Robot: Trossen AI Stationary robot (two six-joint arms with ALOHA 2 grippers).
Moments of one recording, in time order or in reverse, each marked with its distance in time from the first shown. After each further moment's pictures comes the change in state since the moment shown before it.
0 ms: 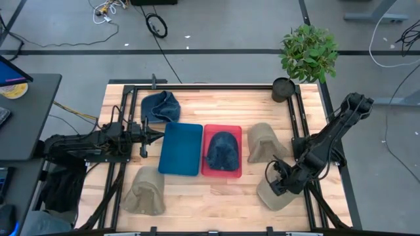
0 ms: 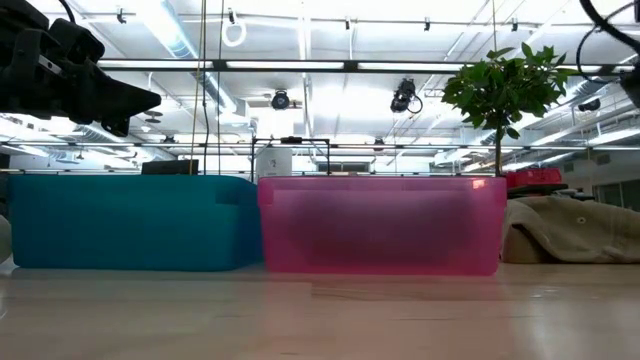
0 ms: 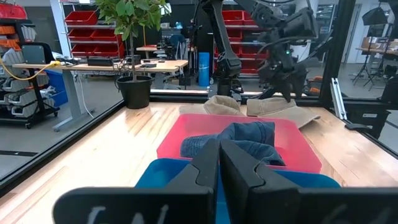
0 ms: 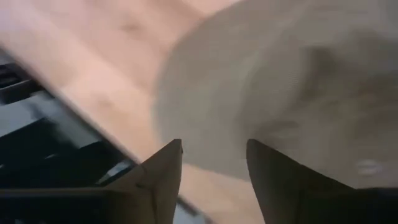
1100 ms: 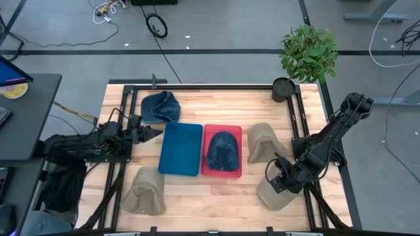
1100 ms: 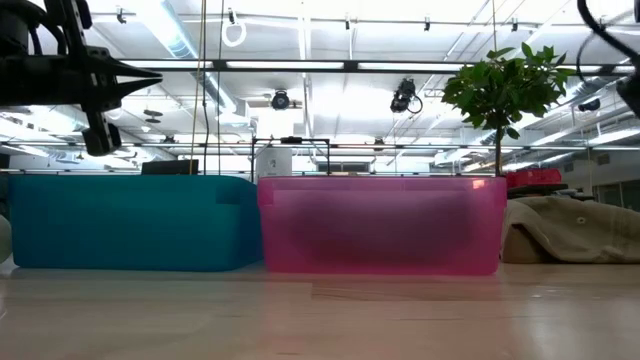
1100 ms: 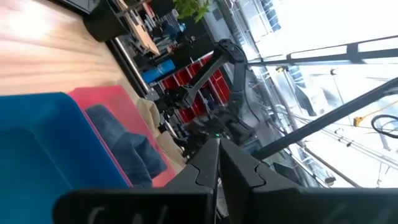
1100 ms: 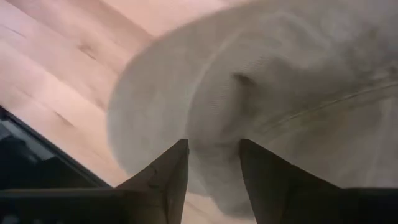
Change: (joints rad) left arm -0.001 0.000 0.000 0.114 0.000 -1.080; right arm 0.000 -0.001 -0.025 -0.093 0.004 0.015
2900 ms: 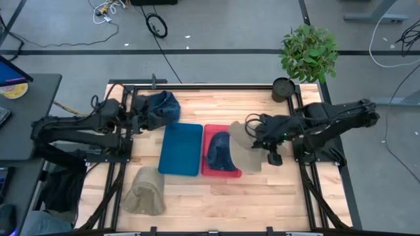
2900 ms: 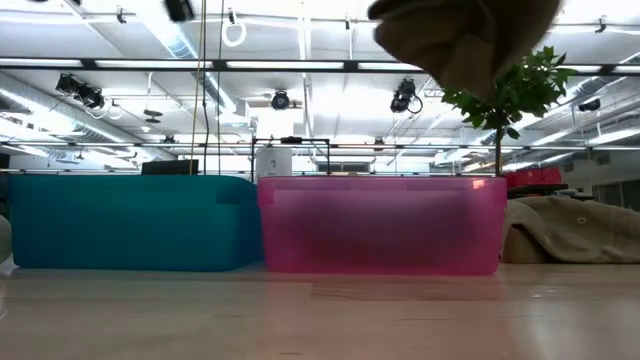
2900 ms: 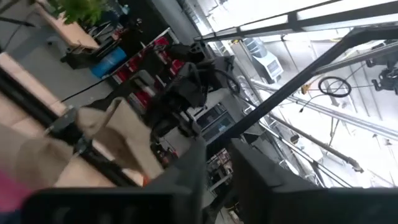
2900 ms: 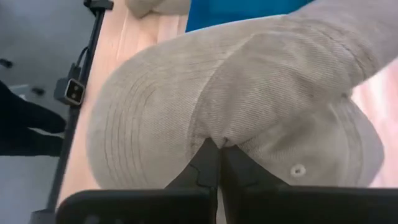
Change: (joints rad) left arm 0.000 0.734 0.696 0.173 0.189 0.119; right arm -0.608 0.121 0.889 -0.472 0.013 -1.734
